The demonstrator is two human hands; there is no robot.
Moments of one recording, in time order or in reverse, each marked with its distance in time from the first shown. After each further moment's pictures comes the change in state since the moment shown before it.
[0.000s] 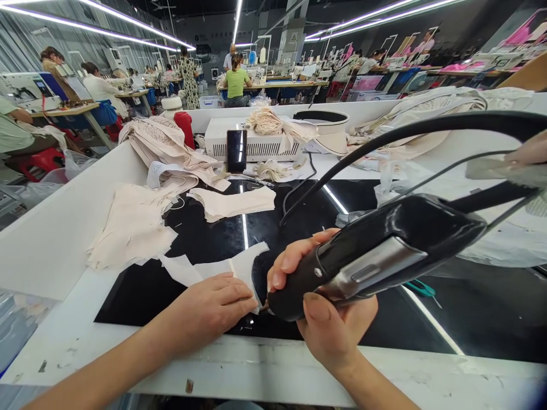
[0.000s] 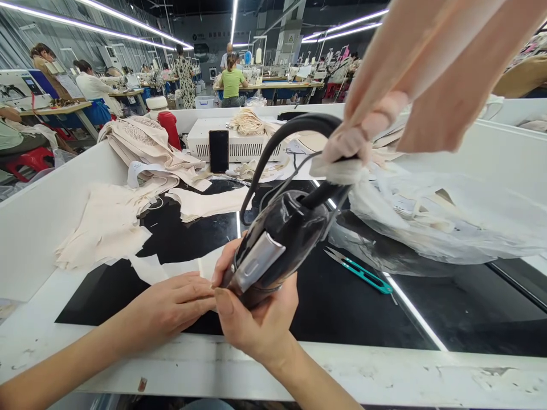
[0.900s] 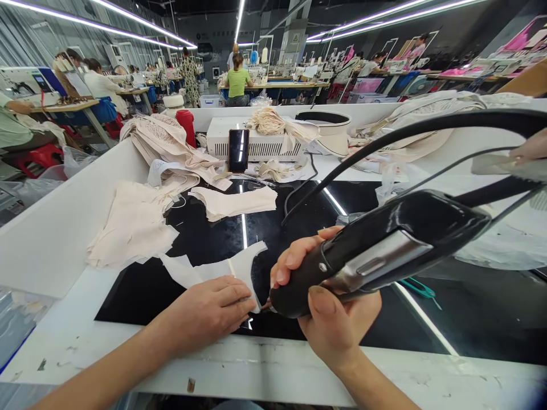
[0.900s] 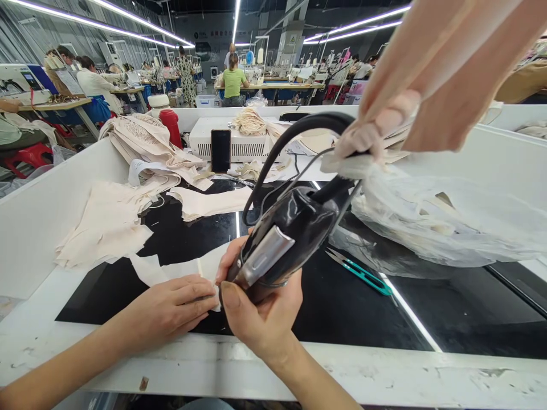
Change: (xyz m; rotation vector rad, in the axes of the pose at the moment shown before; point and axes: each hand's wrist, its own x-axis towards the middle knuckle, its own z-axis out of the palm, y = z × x) left_hand 0.000 0.003 0.003 0.095 0.104 0.057; right_hand 0.000 0.000 -0.001 -0.047 0.025 0.003
